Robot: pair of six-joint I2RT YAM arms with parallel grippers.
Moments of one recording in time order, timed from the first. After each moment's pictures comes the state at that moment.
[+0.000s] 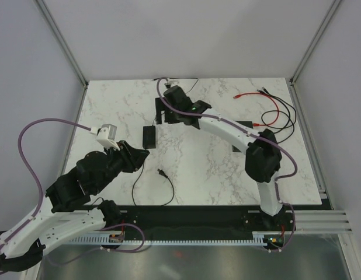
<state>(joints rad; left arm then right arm) -0.95 0.54 0.93 -0.68 -0.41 -0.71 0.82 2.09 1.89 -0.48 0.16 0.55</state>
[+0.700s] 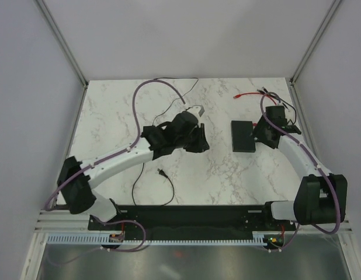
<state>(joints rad) -0.95 1.45 1.25 -0.45 -0.04 -0.68 0.08 1.35 0.94 -0.54 0.20 0.57</state>
